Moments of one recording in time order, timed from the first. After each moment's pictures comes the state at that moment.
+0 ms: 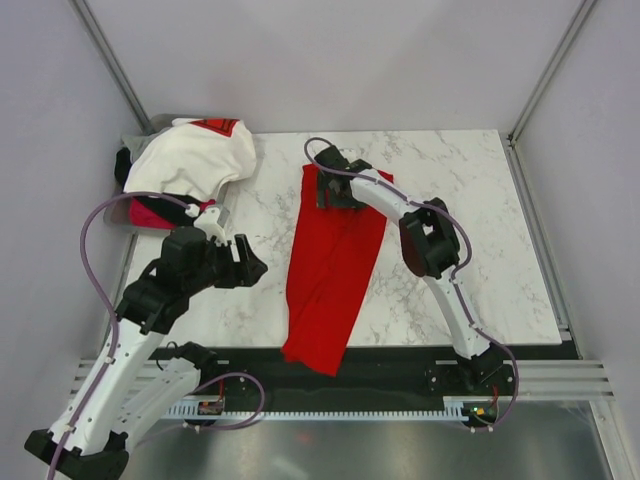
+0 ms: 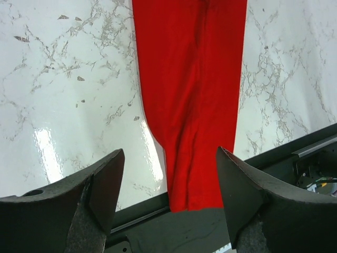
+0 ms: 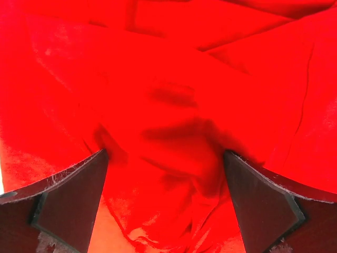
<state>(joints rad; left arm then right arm) -0.42 0.70 0.89 -0.80 0.10 -0.43 0.59 2.45 2.12 -0.75 0.32 0.55</state>
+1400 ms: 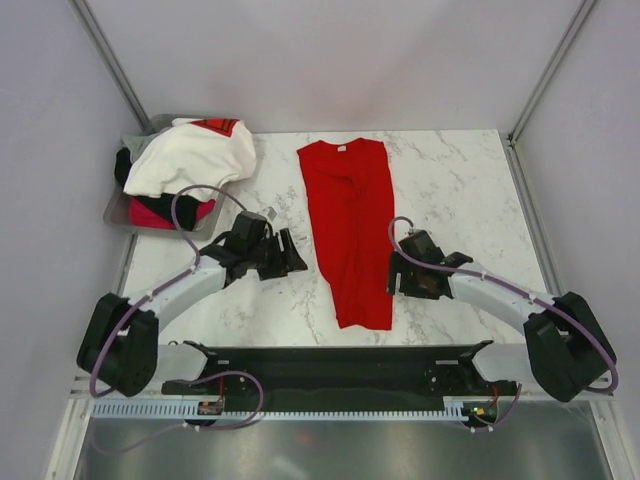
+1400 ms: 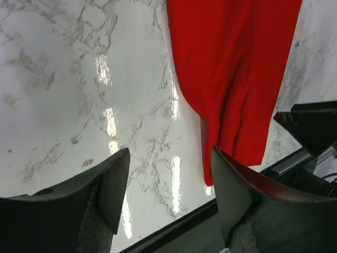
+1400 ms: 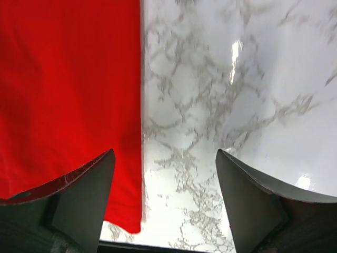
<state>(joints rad) -0.46 1.24 0.70 -0.30 0.24 -0.67 0.53 1.33 0.69 -0.46 0.13 0.61</state>
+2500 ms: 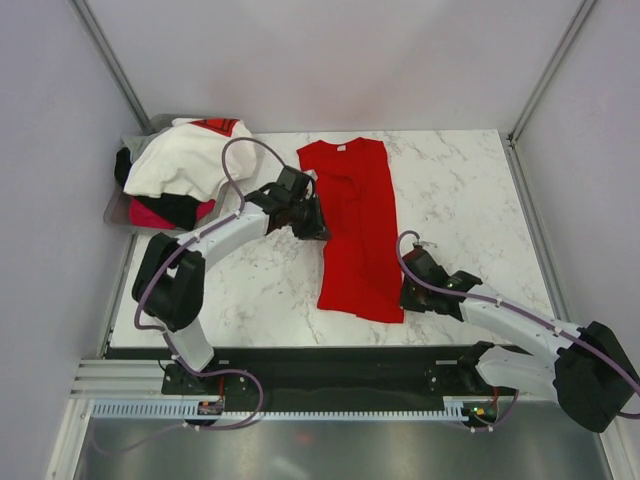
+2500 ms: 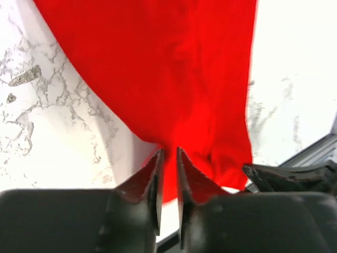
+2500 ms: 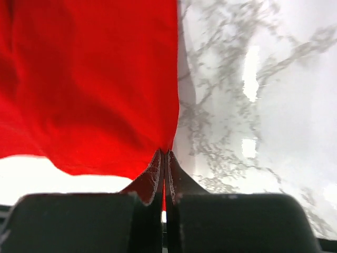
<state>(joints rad) -0.57 1.74 1.23 -0.40 0.24 -0.68 0.68 1.10 0.53 -0.49 0.15 0.82</state>
